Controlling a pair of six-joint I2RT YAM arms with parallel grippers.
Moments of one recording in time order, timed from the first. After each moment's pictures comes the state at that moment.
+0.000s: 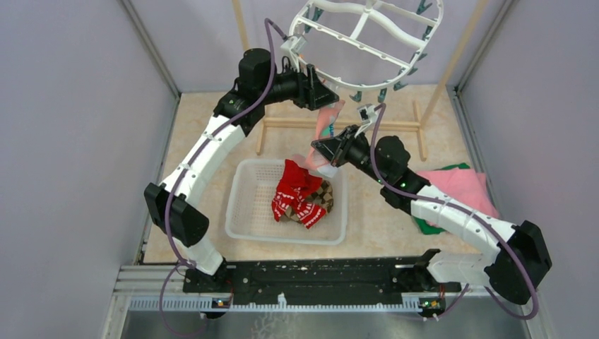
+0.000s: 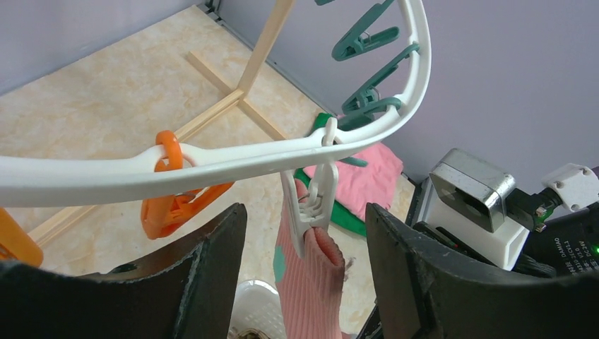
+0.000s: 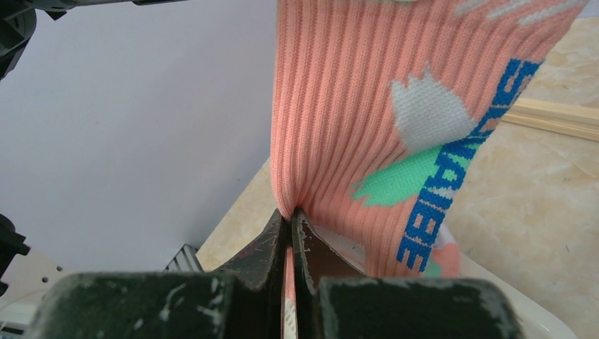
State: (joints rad) left arm -0.50 1.68 1.82 -0.29 0.63 -0.39; right arm 0.75 1.17 0.84 0.38 -0.11 0.62
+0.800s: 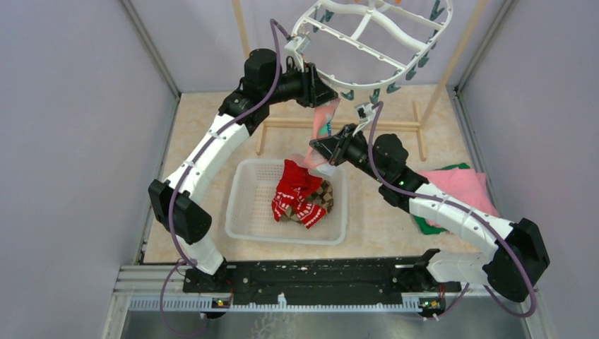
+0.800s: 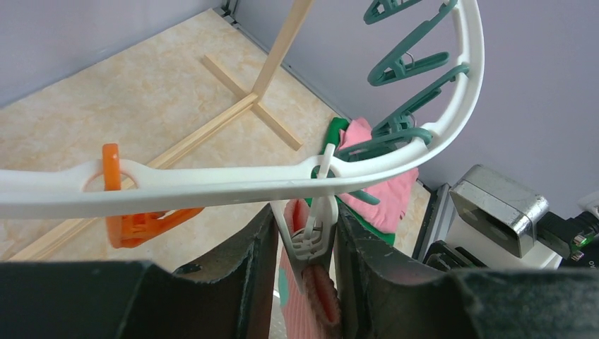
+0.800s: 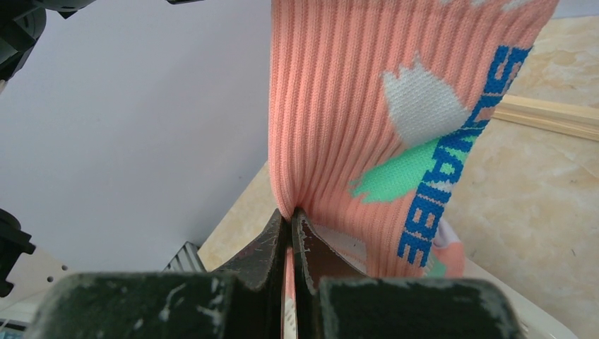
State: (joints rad) left arm -0.52 1.71 1.83 -0.28 0.58 -0.37; right arm 0.75 1.19 0.87 0.37 -0.12 0.62
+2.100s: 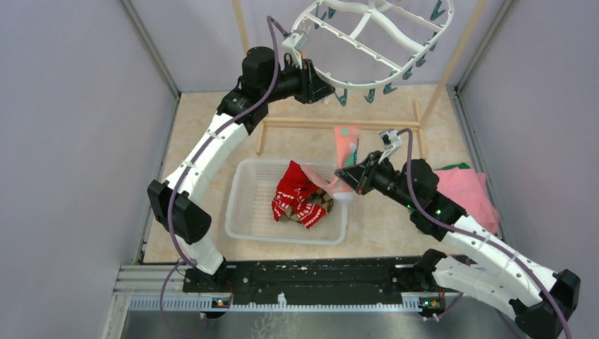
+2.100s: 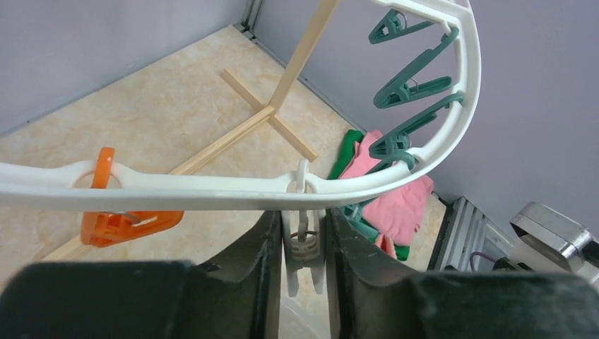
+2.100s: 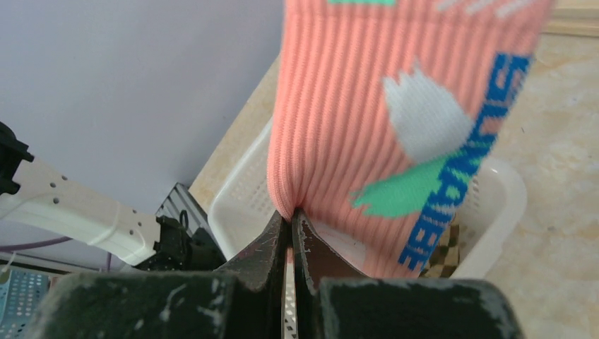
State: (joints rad) left arm -0.52 1.71 1.85 -0.26 0.53 -0.36; right arm 0.75 0.83 0.70 0.05 -0.13 0.61
